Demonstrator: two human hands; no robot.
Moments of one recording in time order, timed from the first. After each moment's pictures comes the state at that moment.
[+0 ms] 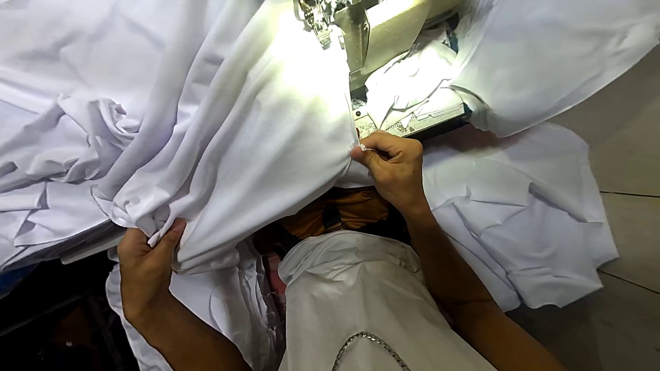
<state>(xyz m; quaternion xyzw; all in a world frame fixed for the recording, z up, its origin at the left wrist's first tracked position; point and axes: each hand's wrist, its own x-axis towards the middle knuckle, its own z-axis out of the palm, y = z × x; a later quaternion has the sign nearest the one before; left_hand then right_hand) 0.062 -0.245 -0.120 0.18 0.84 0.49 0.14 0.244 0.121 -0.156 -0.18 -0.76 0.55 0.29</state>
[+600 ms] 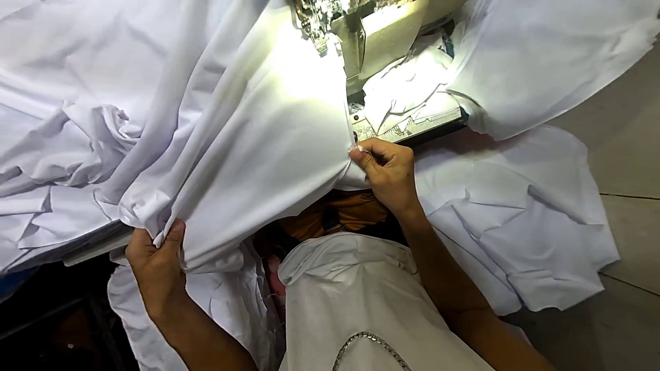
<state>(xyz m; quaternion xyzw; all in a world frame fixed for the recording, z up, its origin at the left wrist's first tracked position) 0.073 -0.234 -0.133 0.11 0.85 0.51 0.08 0.248 0.116 -0.165 -0.25 -0.74 0.58 0.25</state>
